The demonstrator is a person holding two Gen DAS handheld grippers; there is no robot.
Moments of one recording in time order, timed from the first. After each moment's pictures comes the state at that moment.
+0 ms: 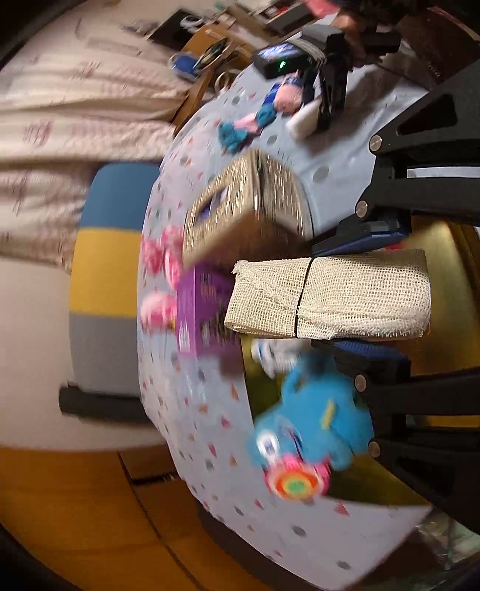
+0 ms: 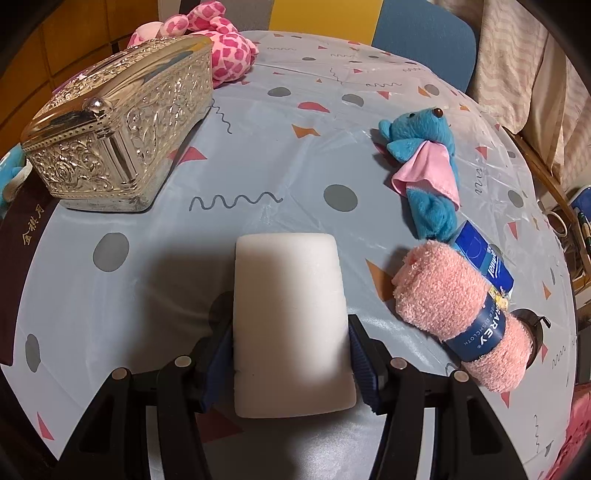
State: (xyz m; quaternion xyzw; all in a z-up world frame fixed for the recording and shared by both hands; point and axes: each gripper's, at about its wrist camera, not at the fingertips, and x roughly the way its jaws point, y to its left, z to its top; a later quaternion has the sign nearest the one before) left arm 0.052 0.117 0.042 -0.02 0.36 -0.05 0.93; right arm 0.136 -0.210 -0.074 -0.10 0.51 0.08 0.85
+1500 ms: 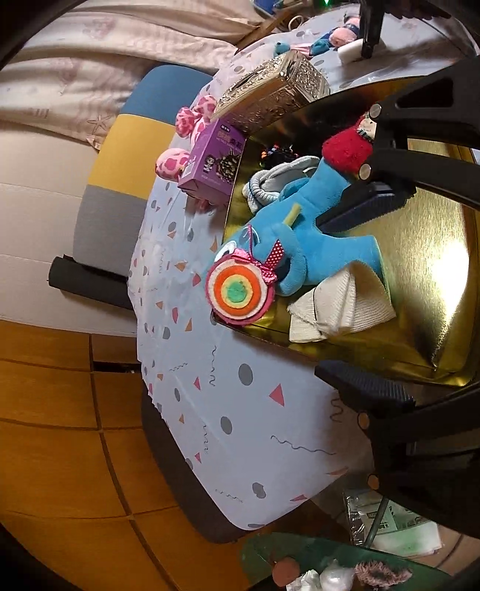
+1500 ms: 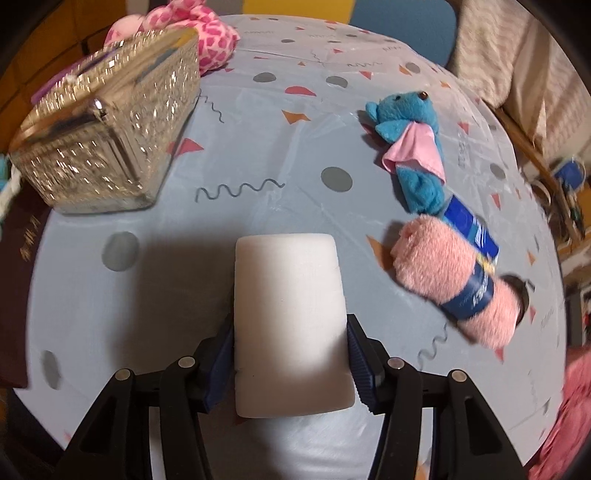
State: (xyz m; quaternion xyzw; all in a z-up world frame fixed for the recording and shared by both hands) left arm 0.005 0.252 0.009 -0.12 0.36 0.12 0.92; right arm 0.136 -0.194 -0.061 -0.07 0.56 0.03 0.83
